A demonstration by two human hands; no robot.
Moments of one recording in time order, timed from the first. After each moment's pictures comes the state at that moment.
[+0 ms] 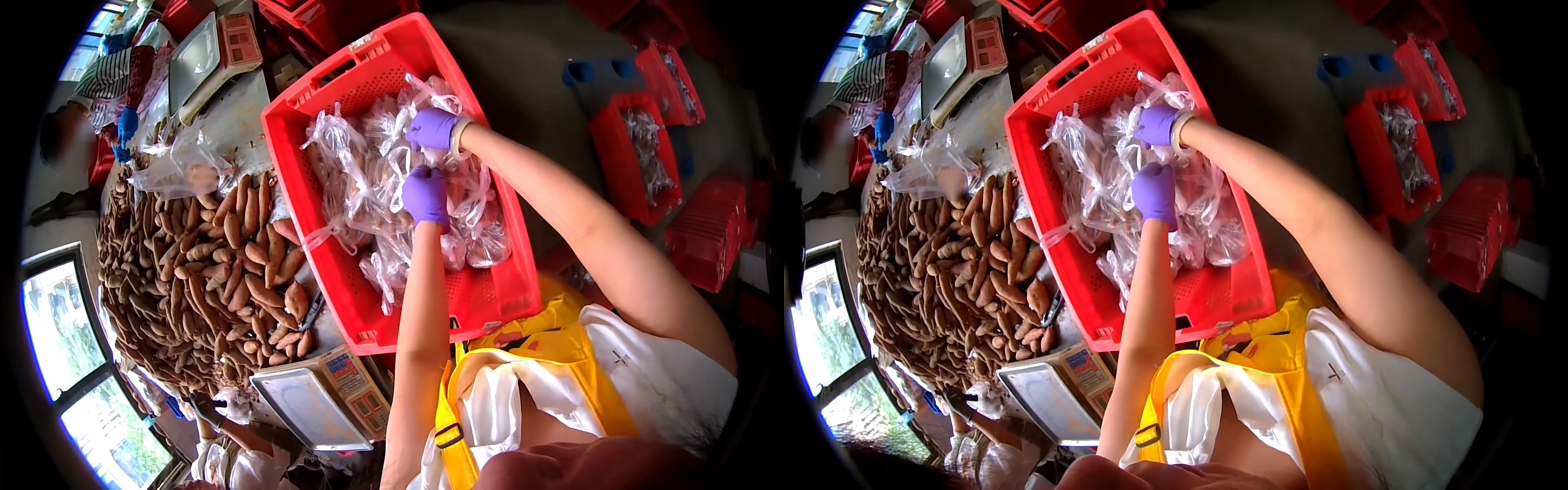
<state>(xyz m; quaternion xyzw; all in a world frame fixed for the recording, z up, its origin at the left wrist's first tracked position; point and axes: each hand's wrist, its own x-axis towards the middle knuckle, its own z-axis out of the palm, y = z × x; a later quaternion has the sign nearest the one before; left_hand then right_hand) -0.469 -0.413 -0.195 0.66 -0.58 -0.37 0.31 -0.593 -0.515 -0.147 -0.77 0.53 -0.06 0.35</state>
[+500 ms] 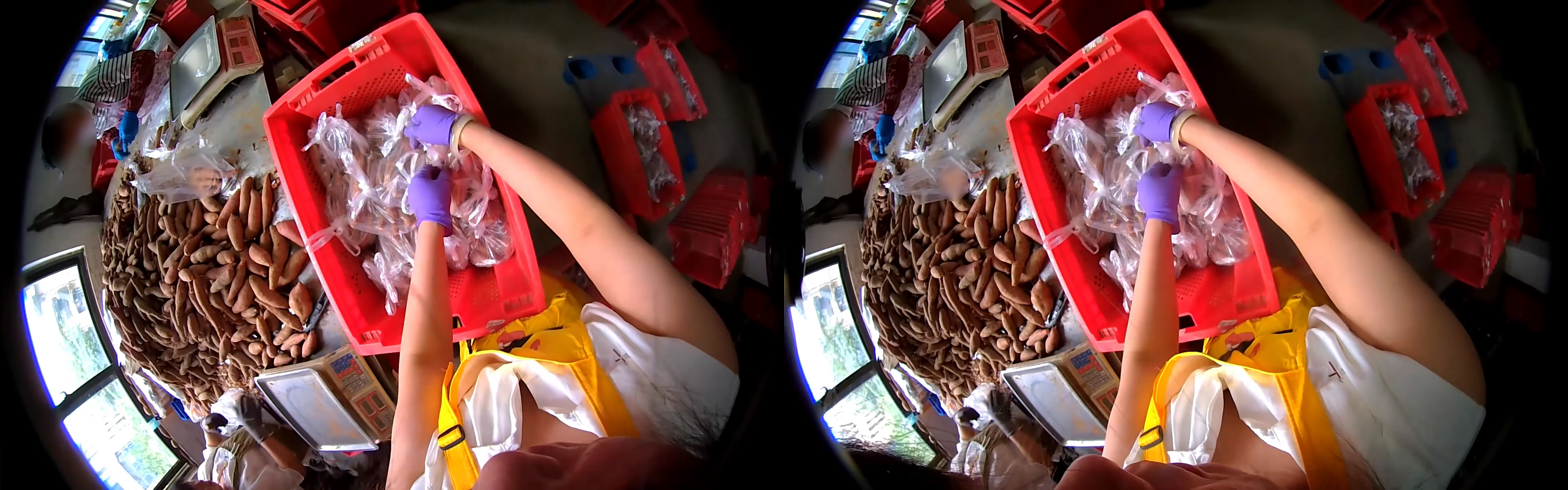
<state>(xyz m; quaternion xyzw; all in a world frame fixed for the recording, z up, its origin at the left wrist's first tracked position) -0.469 -0.412 -0.186 0.63 -0.57 -0.45 0.29 -0.594 -0.517 -0.134 -0.72 0.55 -0.09 0.41</state>
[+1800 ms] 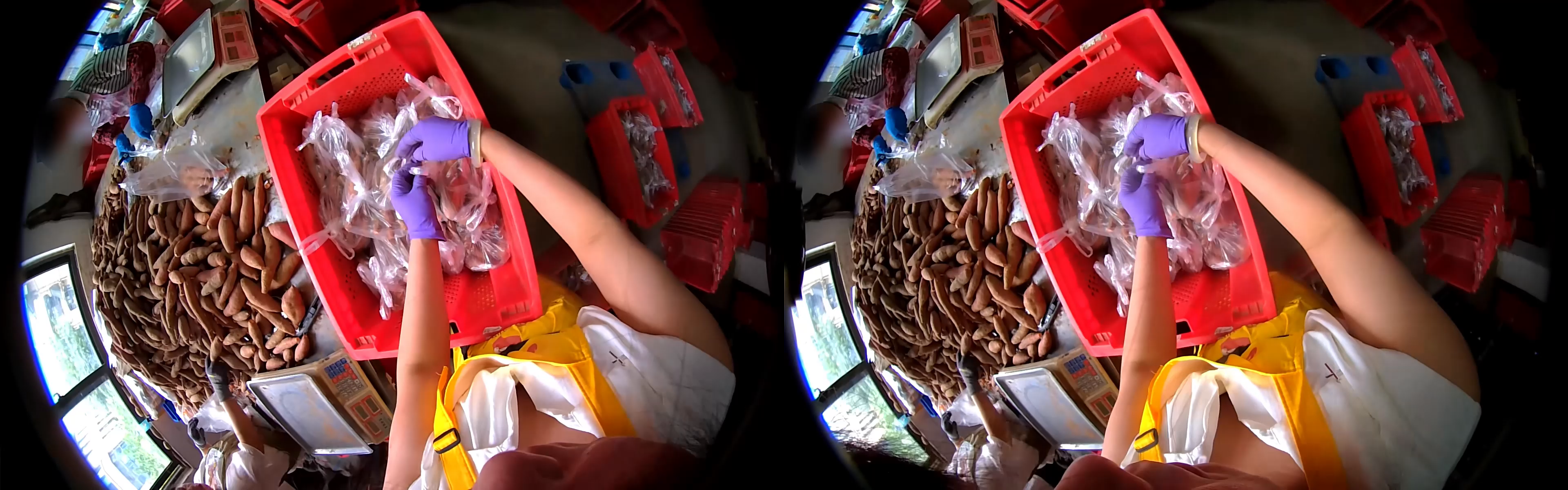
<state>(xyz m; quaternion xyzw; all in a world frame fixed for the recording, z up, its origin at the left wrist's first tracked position) -0.461 -0.412 -0.203 0.47 -0.28 -0.62 0.56 -0.598 -0.502 -0.135 -0.76 0.42 -0.12 0.47</state>
